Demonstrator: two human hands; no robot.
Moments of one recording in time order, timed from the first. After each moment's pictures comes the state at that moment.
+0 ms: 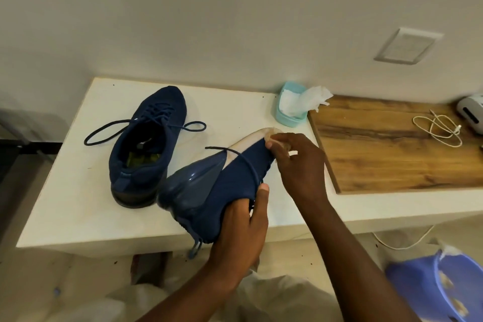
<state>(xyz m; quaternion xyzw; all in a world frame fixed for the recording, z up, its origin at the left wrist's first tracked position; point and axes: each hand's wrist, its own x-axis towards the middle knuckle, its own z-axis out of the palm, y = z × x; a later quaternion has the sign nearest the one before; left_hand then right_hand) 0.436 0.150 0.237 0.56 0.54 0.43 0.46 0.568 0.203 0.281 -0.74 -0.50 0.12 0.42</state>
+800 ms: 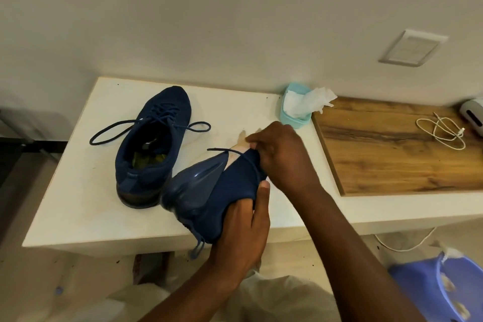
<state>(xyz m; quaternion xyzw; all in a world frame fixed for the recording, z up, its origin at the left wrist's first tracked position) 0.428 0.157 0.228 0.59 0.51 0.45 0.44 0.547 0.233 0.291 -0.68 -0.70 0.02 0.20</state>
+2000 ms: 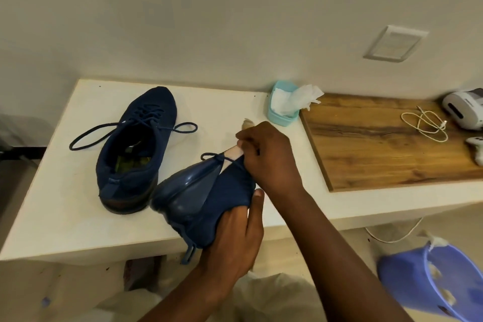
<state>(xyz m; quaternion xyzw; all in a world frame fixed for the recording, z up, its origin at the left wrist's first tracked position) 0.430 0.151 0.215 0.65 0.51 0.44 0.35 0.534 0.223 0.295 -0.72 -0.62 0.12 0.29</state>
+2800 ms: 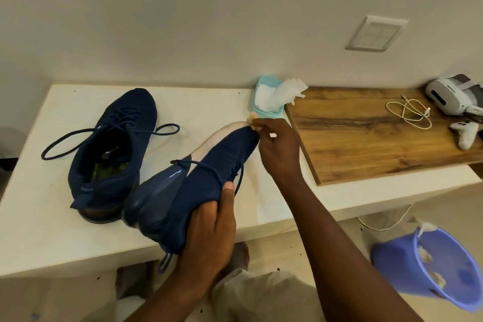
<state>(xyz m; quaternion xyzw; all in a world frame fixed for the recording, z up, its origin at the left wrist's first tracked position) 0.426 0.158 0.243 0.56 0.55 0.39 0.47 0.597 0.237 0.255 -0.74 -0.48 0.11 0.46</state>
